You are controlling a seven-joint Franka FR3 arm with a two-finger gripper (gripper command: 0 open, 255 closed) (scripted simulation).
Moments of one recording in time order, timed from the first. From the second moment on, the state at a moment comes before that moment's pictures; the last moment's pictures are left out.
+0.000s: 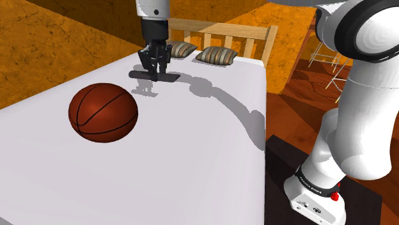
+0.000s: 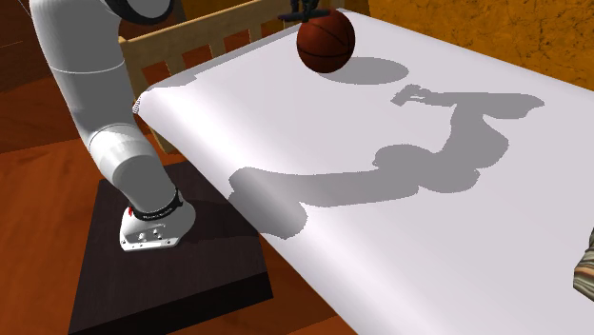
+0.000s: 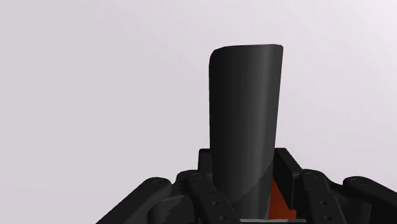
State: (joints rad) arm 0.44 0.21 0.07 -1.37 0.07 1.58 0.12
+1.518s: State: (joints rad) arm 0.44 0.19 0.07 -1.71 0.07 1.90 0.09
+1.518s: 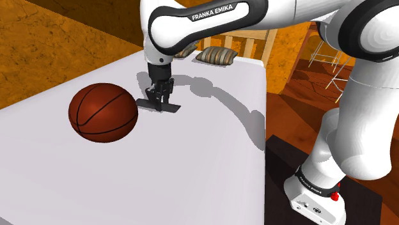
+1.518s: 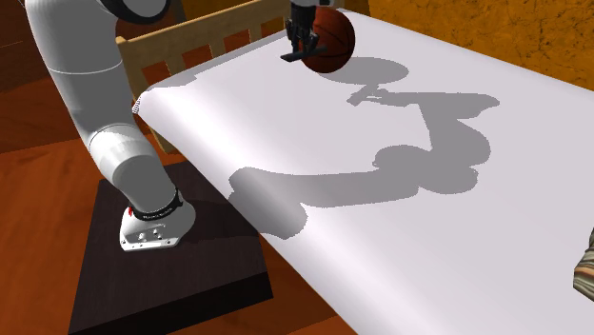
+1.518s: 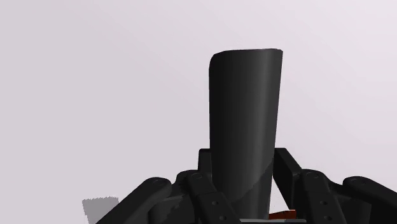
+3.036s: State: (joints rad) arm 0.44 0.29 0.07 -1.89 0.07 2.17 0.07
